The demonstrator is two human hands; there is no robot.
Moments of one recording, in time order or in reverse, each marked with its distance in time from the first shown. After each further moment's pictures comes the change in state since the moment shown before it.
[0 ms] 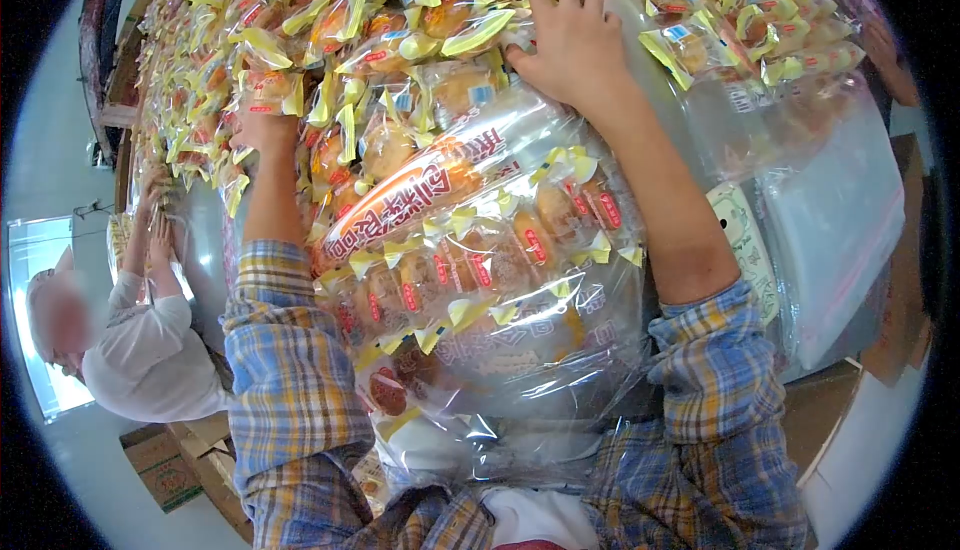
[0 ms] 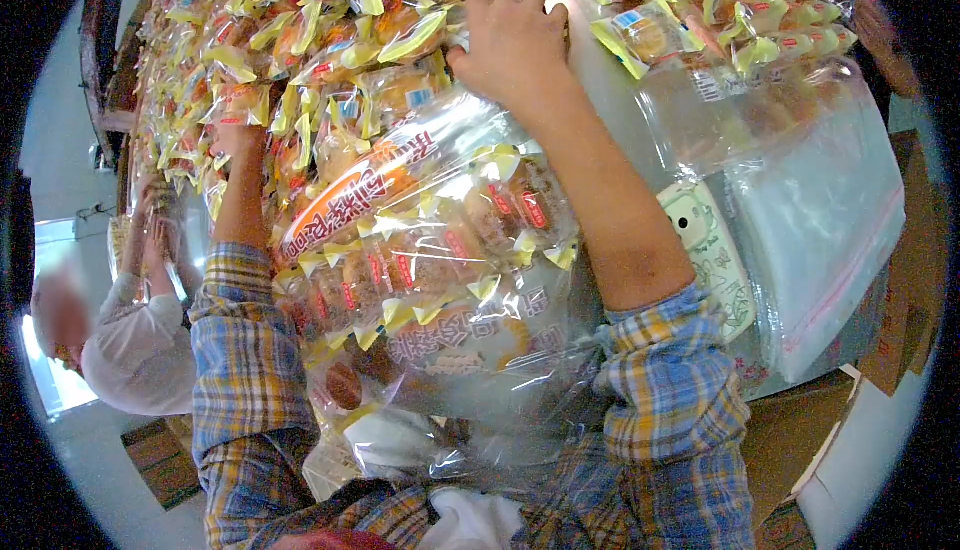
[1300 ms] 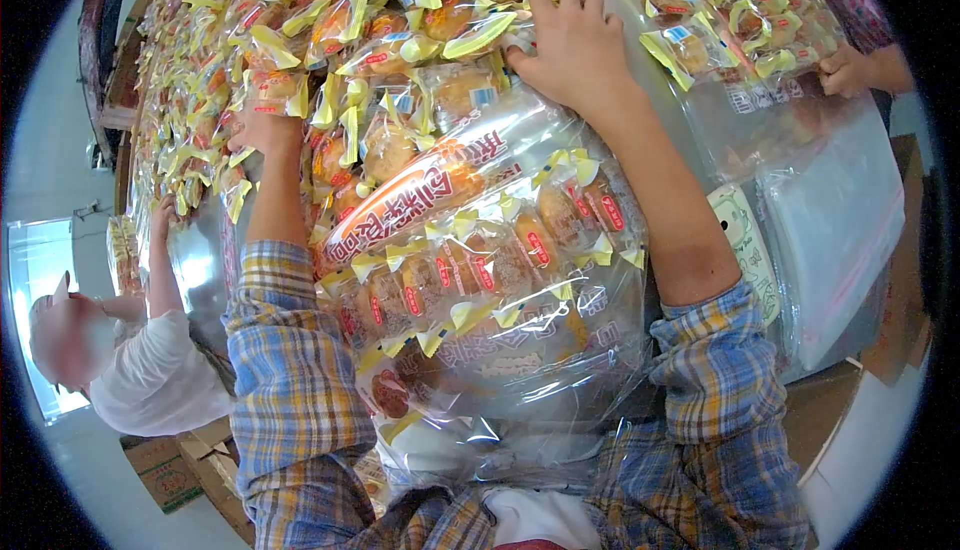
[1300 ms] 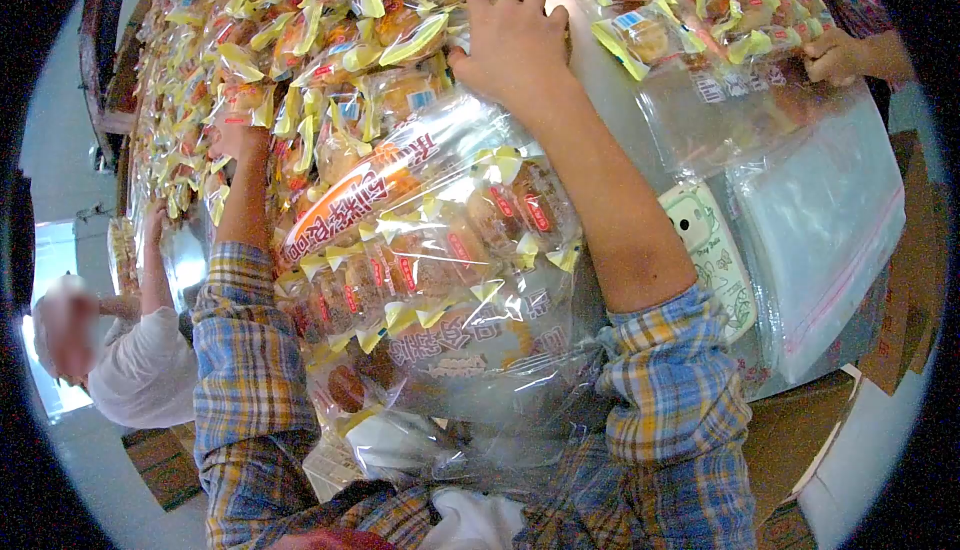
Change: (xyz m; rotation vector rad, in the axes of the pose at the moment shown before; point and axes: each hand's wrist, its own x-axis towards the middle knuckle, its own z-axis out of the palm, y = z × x) left_hand -0.011 0.023 -0.020 0.289 -0.049 -0.056; right_hand 0.011 0.017 0.049 -0.054 0.268 -0.094
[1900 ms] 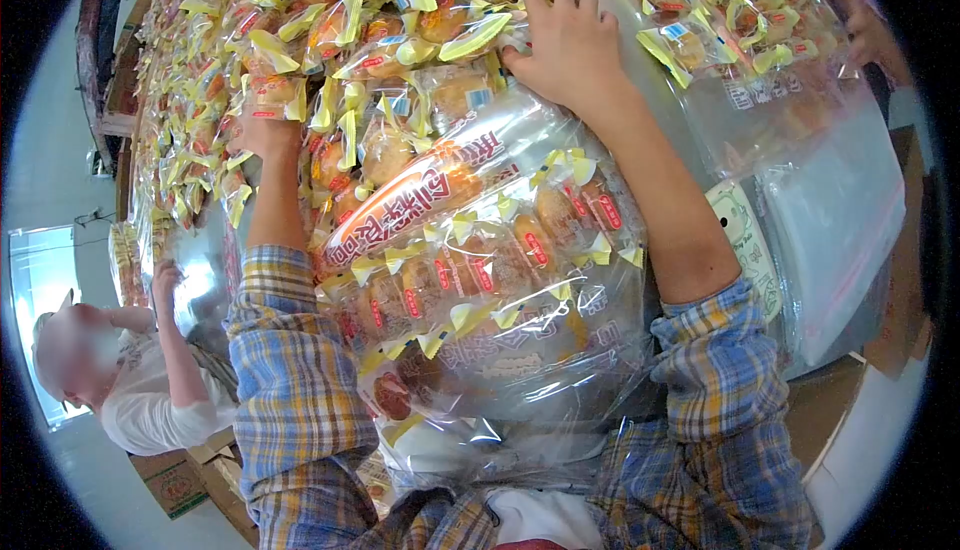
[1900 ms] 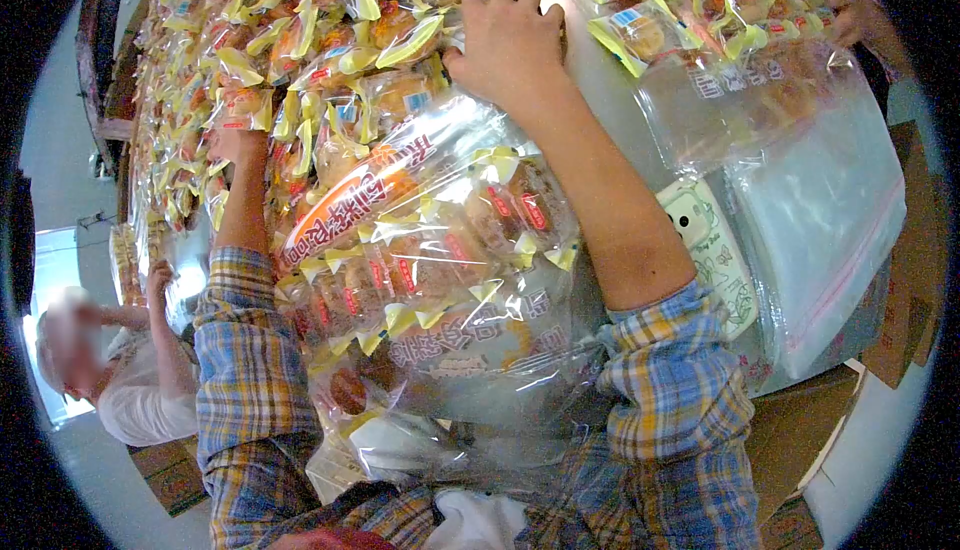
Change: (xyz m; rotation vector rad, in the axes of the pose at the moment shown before) left_hand 0.005 -0.002 0.009 -0.028 0.016 0.027; right_hand 0.001 -0.004 -0.003 0.017 -0.026 0.030
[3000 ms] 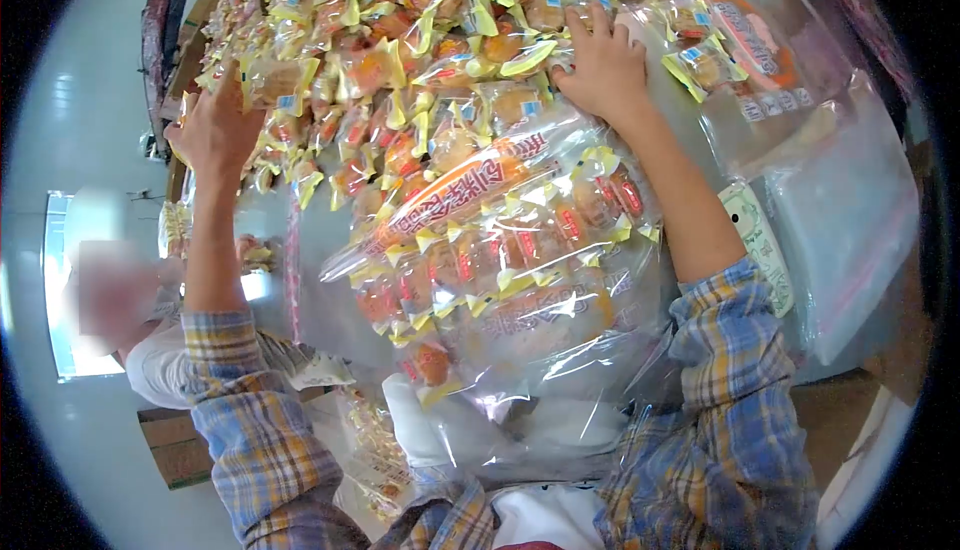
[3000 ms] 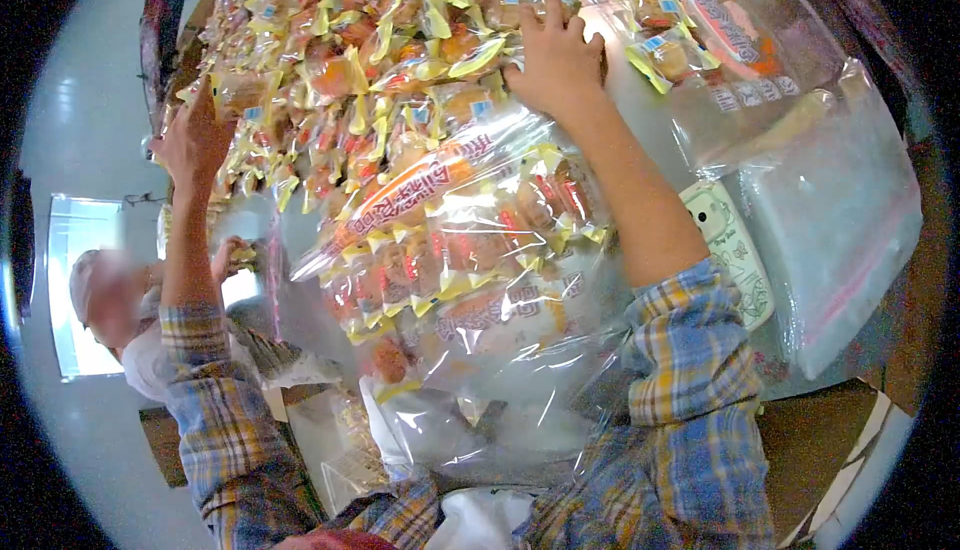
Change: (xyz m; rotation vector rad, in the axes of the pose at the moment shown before) left_hand -0.011 -0.129 -0.227 0.133 0.391 0.275; right_hand 0.003 -0.005 -0.017 0.066 -0.166 0.063
